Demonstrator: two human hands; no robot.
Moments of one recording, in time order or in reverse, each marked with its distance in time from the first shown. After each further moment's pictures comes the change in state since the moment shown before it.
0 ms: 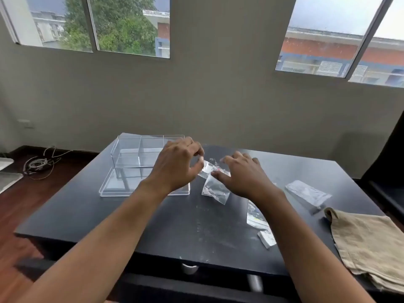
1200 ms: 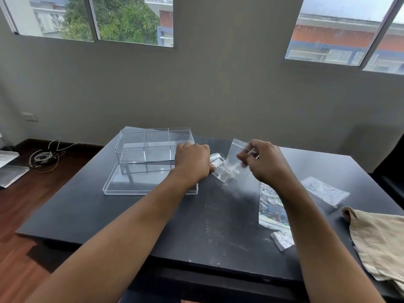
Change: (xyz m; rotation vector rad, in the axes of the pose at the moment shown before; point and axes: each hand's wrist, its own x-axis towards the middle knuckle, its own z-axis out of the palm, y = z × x) left_hand 0.031 0.007 0.042 0.313 -0.405 -0.279; right_hand 0.014 0.026 -0.004 0.560 0.171 0.166
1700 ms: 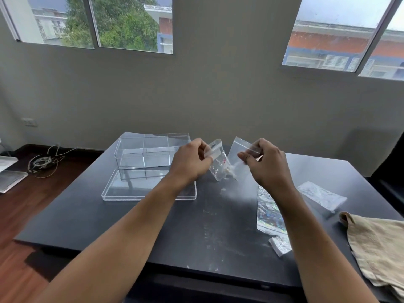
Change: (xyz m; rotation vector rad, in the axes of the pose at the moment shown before) left_hand -0.011 -0.011 -0.007 -0.767 0.194 -0.058; right_hand -0.004 0.003 0.001 0.111 0.216 0.004
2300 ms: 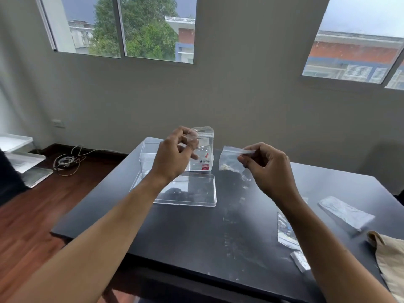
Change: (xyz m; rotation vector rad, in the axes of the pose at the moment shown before) left_hand -0.003 -0.038 -0.077 -0.325 0.181 0.072; right_hand -0.009 -0.037 0.020 0.316 -0.078 -0.170
